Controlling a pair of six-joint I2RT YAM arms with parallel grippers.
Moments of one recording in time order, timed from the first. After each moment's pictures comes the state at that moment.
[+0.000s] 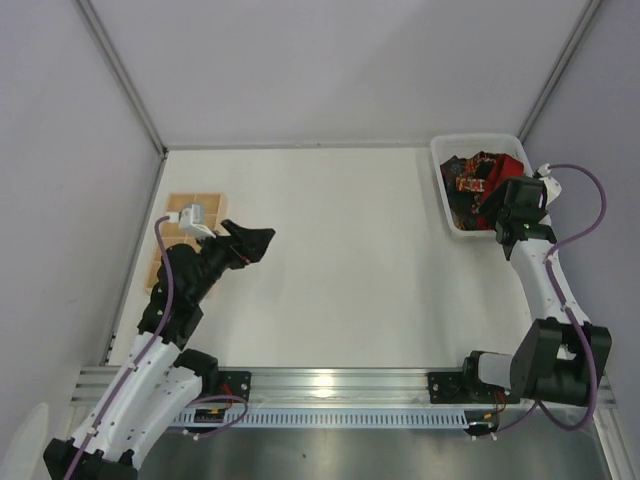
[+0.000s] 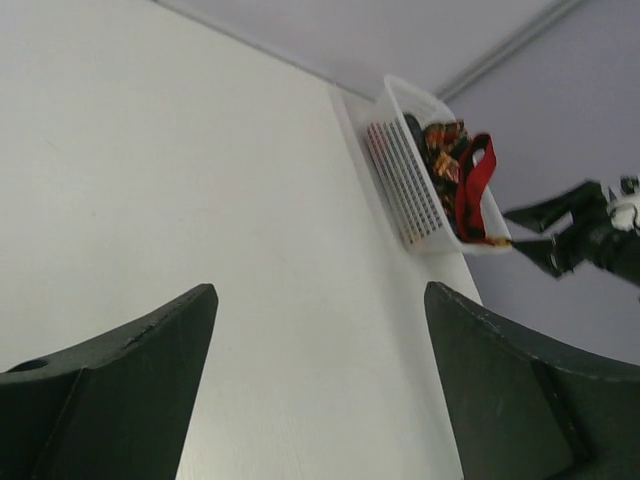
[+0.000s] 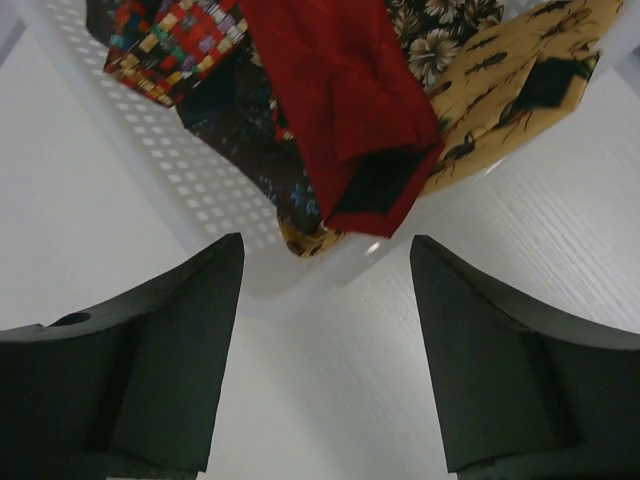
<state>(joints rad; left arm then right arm) -0.32 0.57 0.53 -0.04 0.08 -0.72 -0.11 1.20 0.93 -0.34 0.22 0.56</state>
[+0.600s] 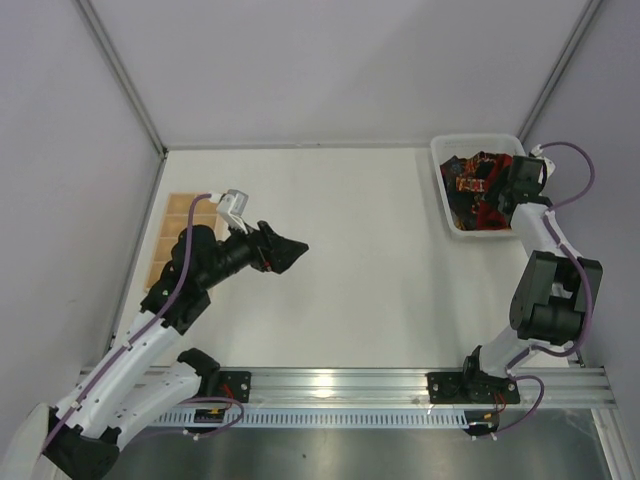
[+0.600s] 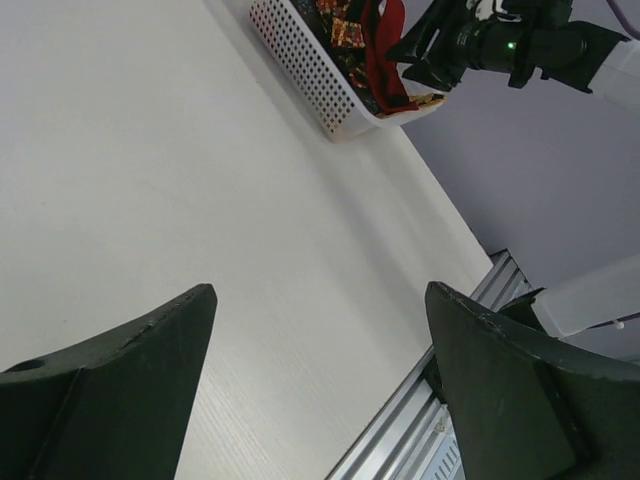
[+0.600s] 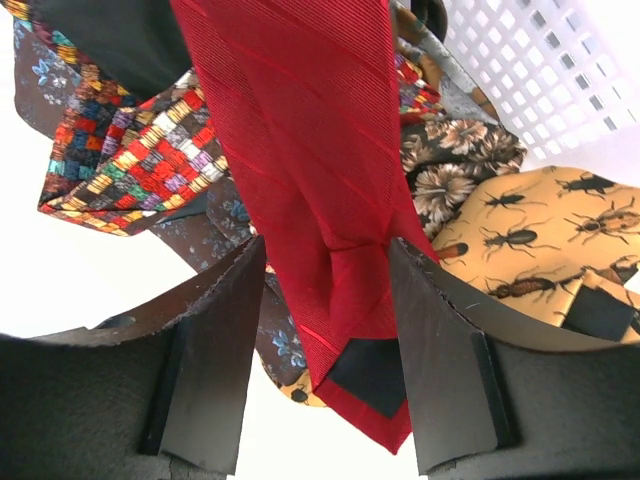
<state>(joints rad) -0.52 0.76 0.74 -0.15 0.30 -0.57 -0.21 1.62 1.17 -0.24 0.16 0.40</state>
